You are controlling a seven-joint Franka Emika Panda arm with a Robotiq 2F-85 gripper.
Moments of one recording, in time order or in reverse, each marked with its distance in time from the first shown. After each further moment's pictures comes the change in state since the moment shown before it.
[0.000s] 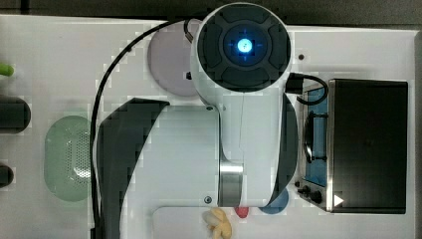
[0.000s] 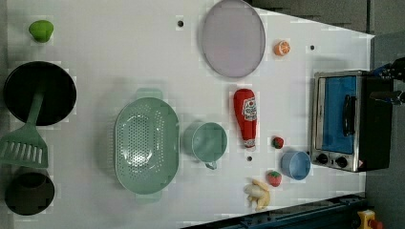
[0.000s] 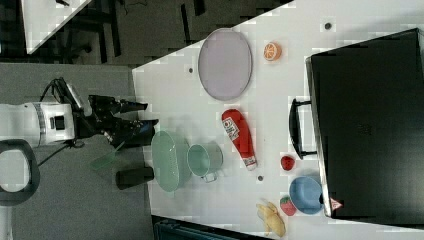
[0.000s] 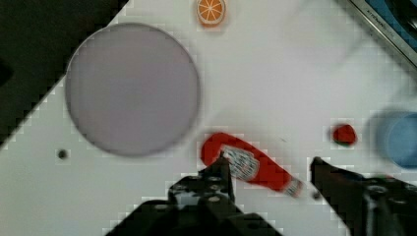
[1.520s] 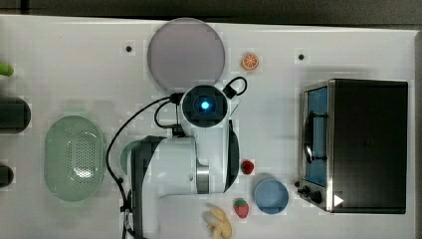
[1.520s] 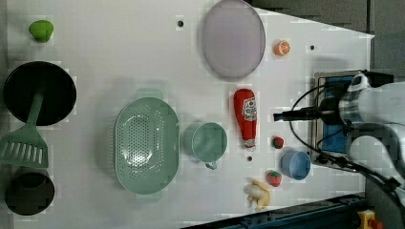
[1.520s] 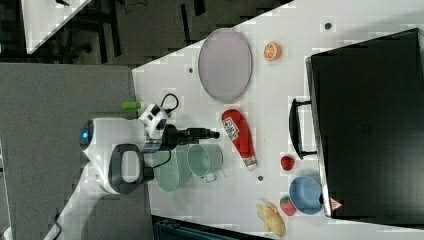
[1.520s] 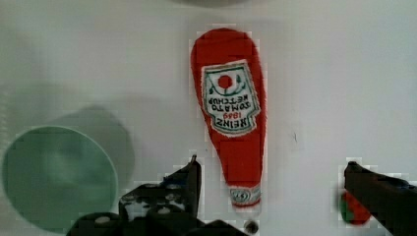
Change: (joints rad) arm -0.081 0.099 0.148 -0.498 0.018 0.470 -0.915
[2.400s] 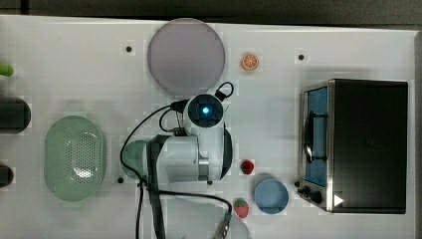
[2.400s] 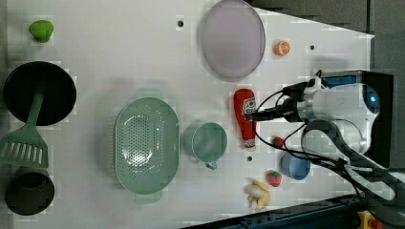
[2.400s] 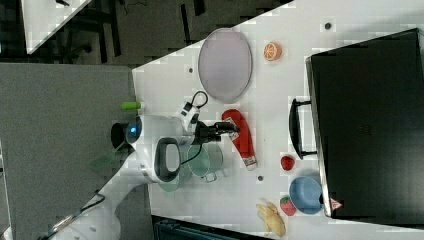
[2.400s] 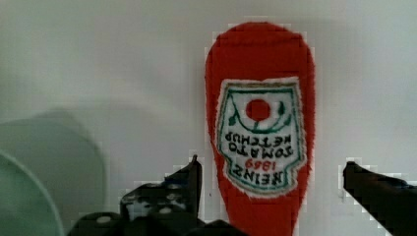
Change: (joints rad) arm -0.012 0.258 0.017 -0.025 -0.003 0.277 -0.100
